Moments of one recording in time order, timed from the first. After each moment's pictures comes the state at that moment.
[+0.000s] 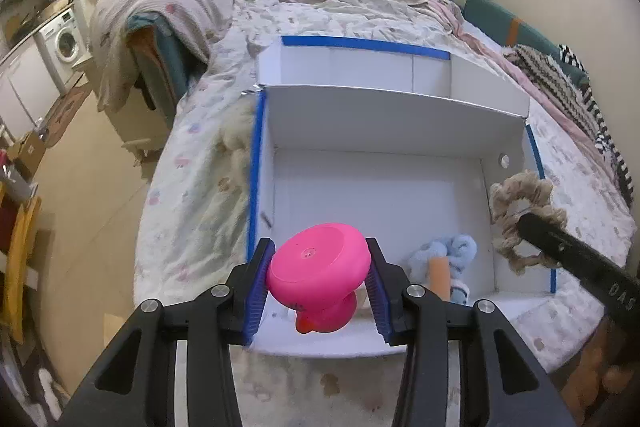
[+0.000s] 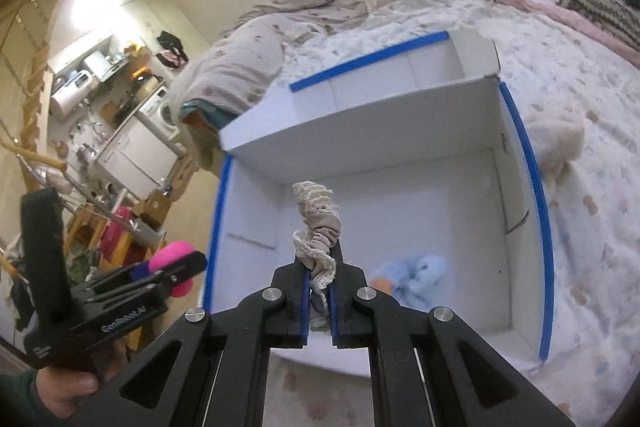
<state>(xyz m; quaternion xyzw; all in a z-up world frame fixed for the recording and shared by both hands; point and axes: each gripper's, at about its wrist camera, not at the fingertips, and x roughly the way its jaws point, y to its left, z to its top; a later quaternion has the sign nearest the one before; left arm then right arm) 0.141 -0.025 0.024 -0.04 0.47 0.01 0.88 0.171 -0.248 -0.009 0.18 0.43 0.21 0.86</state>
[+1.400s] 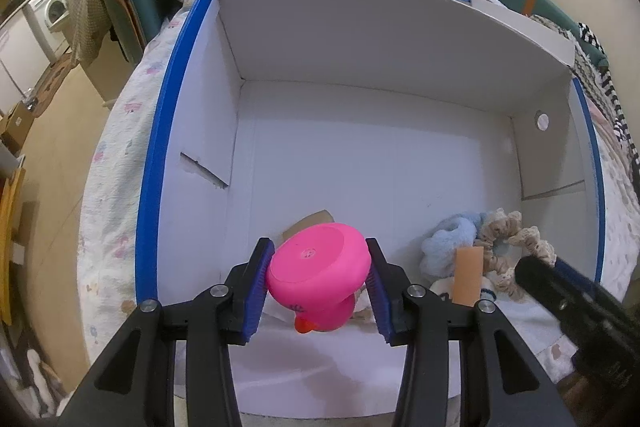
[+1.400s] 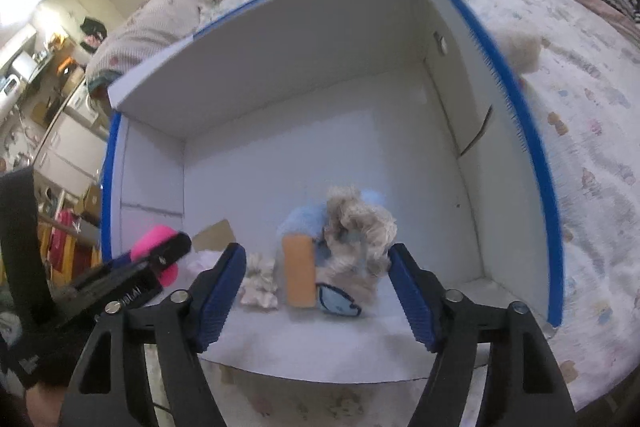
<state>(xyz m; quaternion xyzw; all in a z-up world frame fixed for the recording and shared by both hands) 0.186 -0.052 -0.072 -0.05 0.53 0.01 0.85 0.177 -0.250 -0.084 0.16 0.51 0.10 0.84</state>
